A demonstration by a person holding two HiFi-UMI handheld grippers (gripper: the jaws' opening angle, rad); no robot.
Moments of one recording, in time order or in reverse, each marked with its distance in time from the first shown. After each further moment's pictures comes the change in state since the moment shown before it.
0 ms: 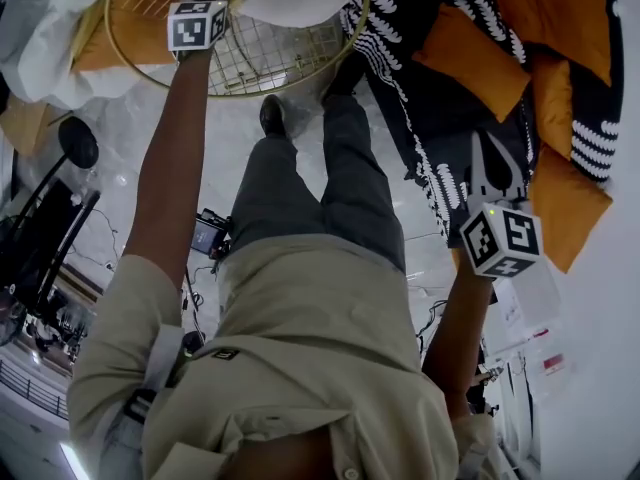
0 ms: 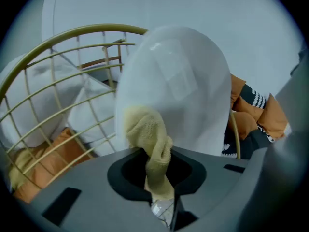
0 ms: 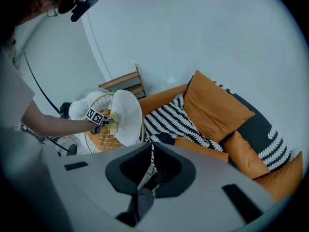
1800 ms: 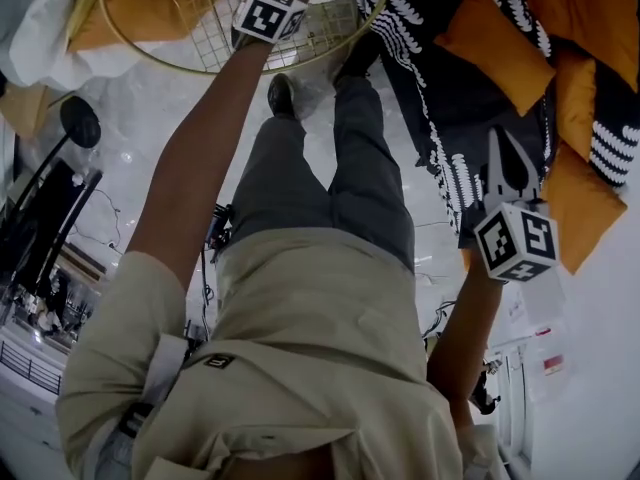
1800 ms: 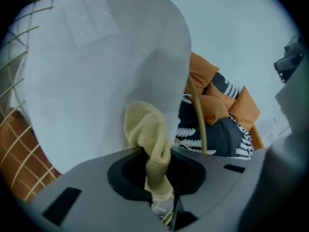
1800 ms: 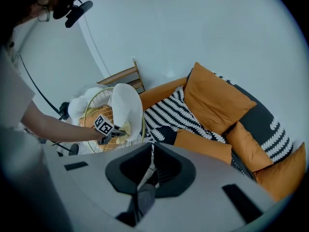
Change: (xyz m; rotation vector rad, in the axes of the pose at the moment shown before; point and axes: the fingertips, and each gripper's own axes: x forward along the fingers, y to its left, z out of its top) left arm 0.047 -0.155 -0.057 0.084 0.148 -0.309; right arm 0.015 0.003 -0.028 0.037 0.047 0.000
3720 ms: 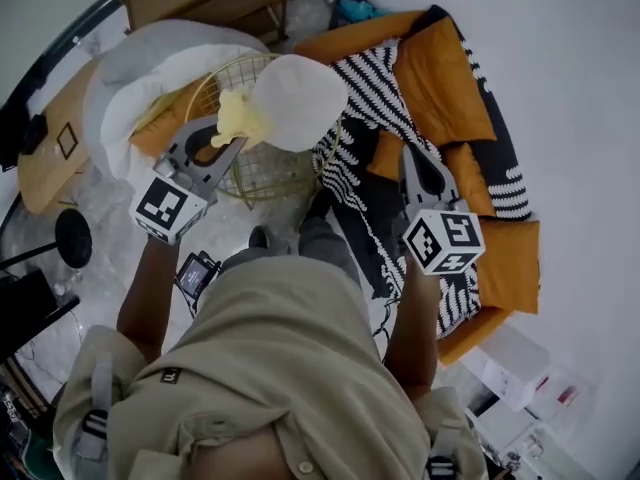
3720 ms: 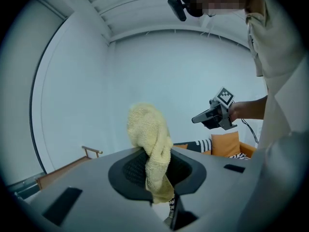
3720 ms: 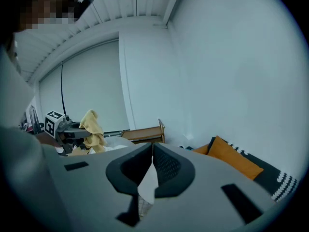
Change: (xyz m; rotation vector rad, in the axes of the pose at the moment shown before) left arm -0.595 -0.151 0.142 0.415 -0.842 0.059; right arm -0.247 0.182 0.165 -0.176 -0.653 0.144
